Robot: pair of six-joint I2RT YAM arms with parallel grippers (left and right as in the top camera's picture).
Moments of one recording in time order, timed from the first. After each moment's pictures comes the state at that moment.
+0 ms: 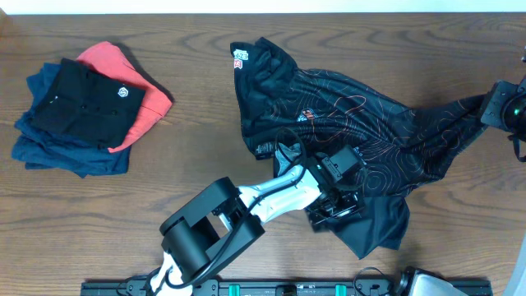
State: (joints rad) left arm -0.99 2.02 1.26 -0.50 0.52 -1.36; right arm -0.31 1.34 1.66 -1.20 -0.03 0.09
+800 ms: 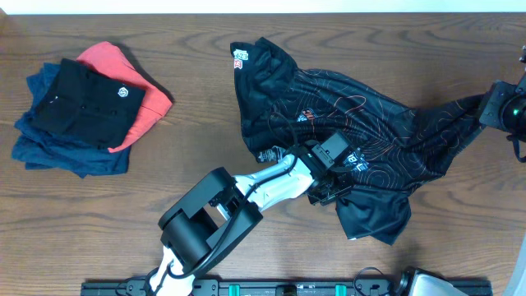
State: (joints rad) left arm -0.91 2.04 1.26 -0.39 0.39 -1.28; right arm -0.31 1.34 1.66 -1.21 -0.06 0.09
